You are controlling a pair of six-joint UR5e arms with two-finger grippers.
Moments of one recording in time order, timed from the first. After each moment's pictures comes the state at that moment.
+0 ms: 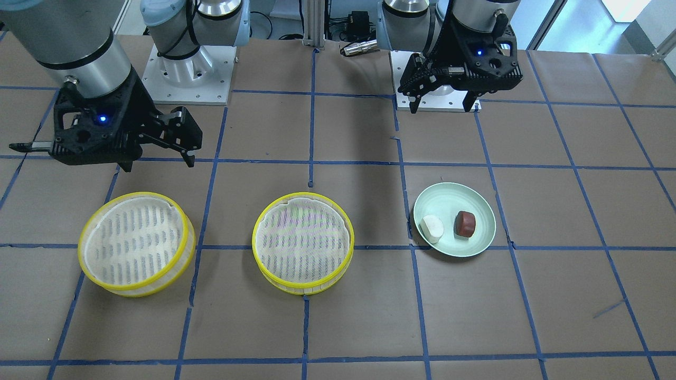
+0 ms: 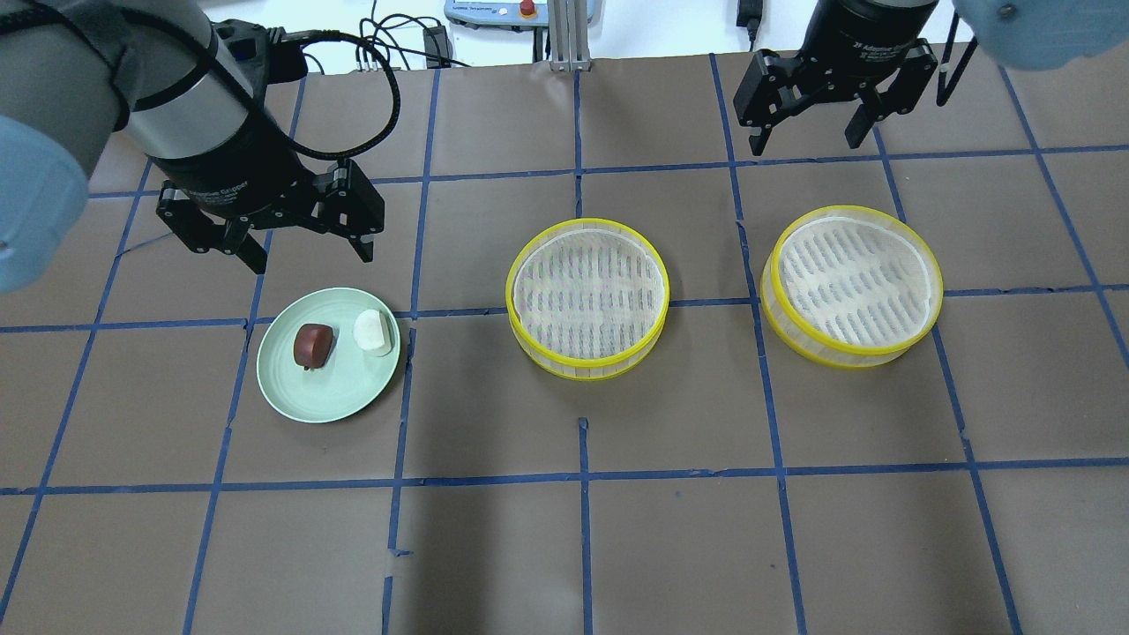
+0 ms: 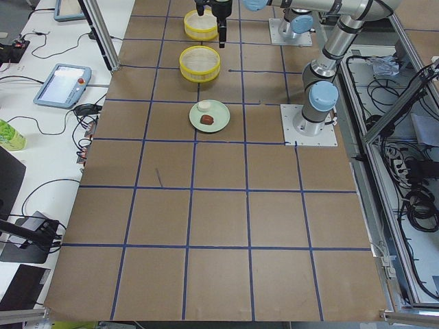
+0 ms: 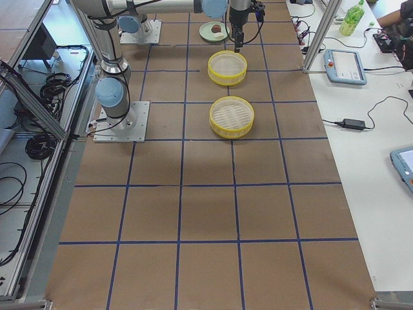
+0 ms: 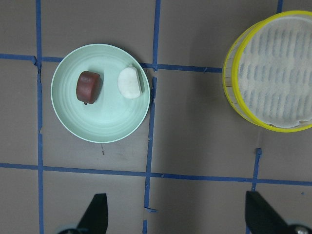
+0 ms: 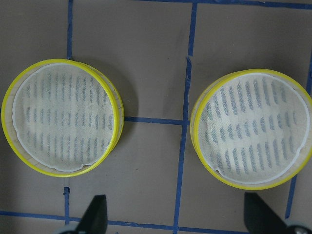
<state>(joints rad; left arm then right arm) -1.63 -1.48 -1.61 -1.63 1.57 -0.13 1.57 -1.43 1.41 -1.55 -1.52 -0.05</state>
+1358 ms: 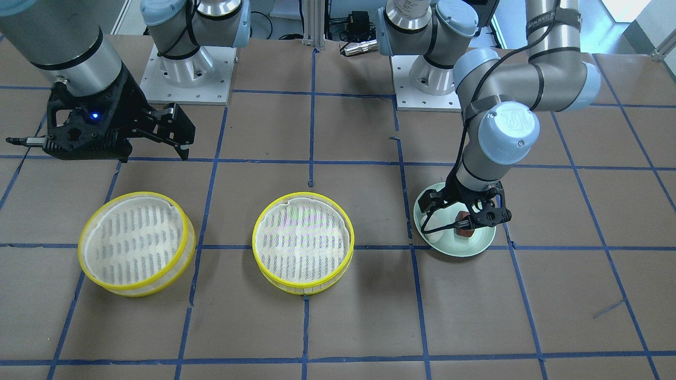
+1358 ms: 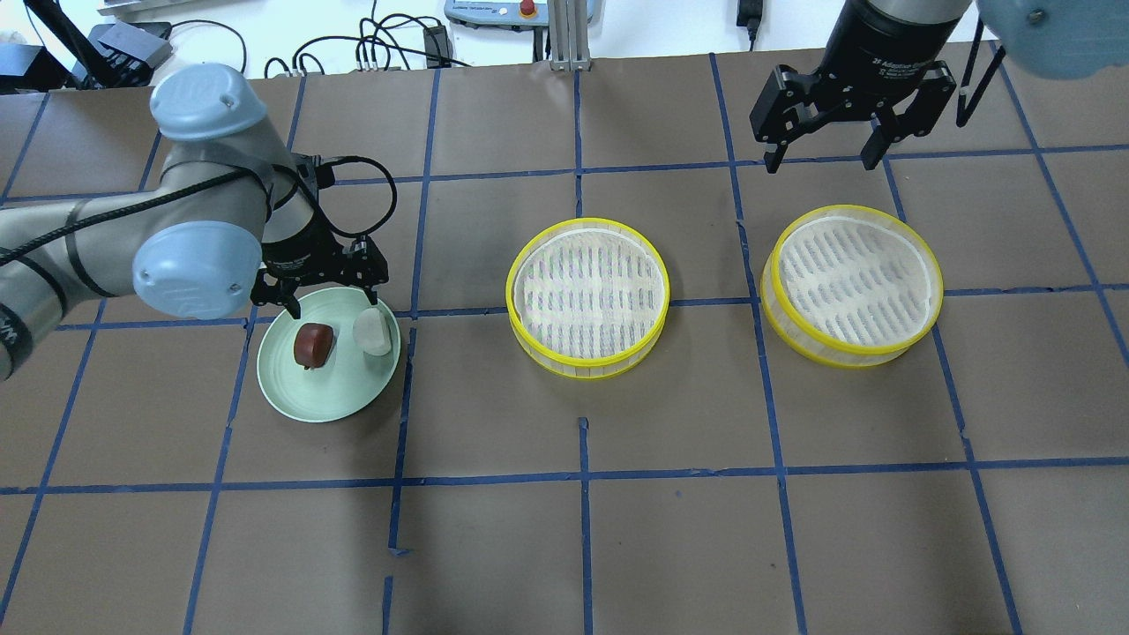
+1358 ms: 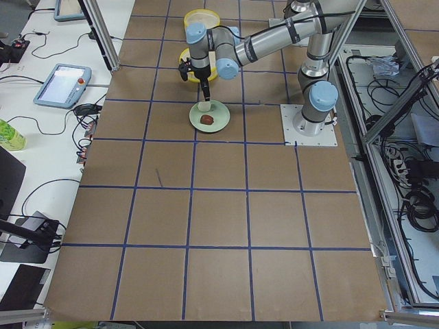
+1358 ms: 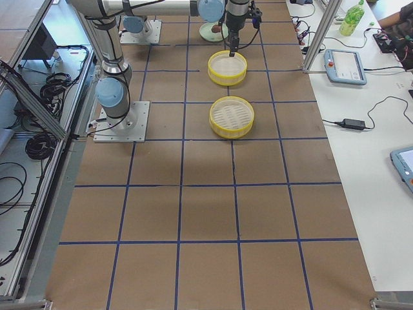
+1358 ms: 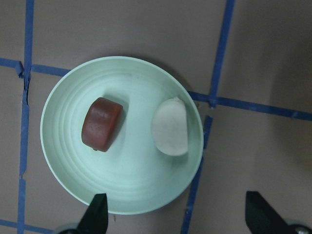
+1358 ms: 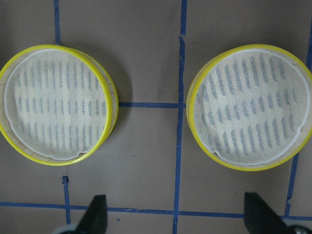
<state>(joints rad) -1.49 -1.81 -1.91 -1.11 1.64 -0.13 1.56 -1.45 1.45 -1.53 -1.51 -0.05</state>
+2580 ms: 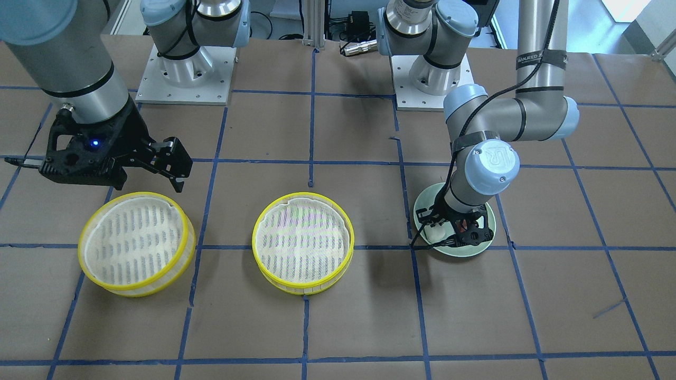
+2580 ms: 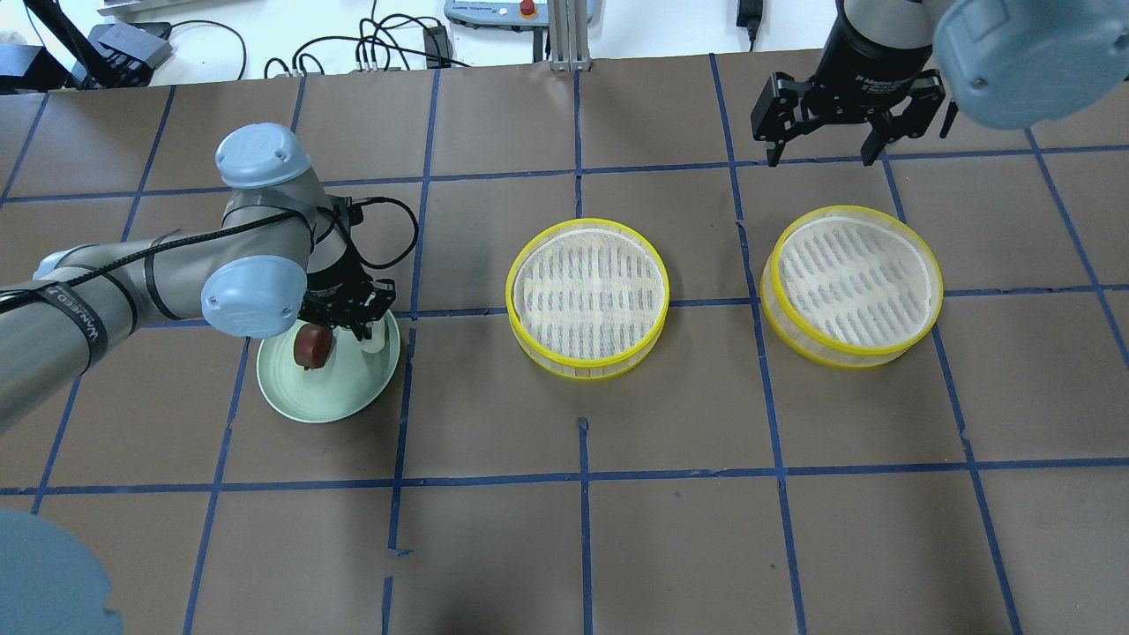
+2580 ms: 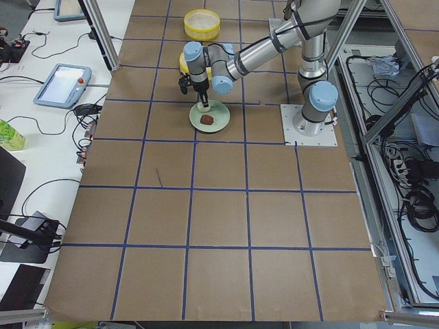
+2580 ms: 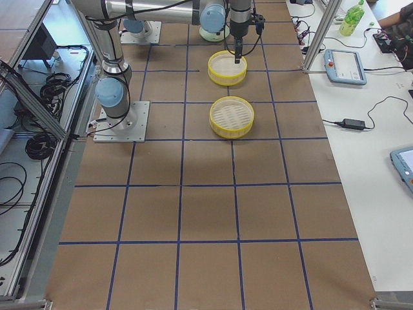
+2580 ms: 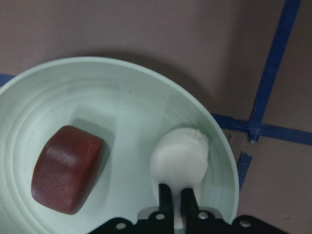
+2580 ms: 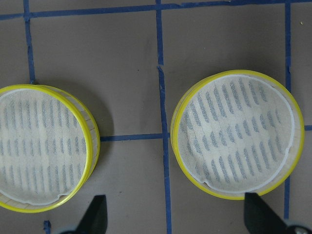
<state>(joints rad) -1.49 -1.89 -1.93 -1.01 1.61 -0.12 1.55 -1.45 1.51 -1.68 -1.57 0.03</state>
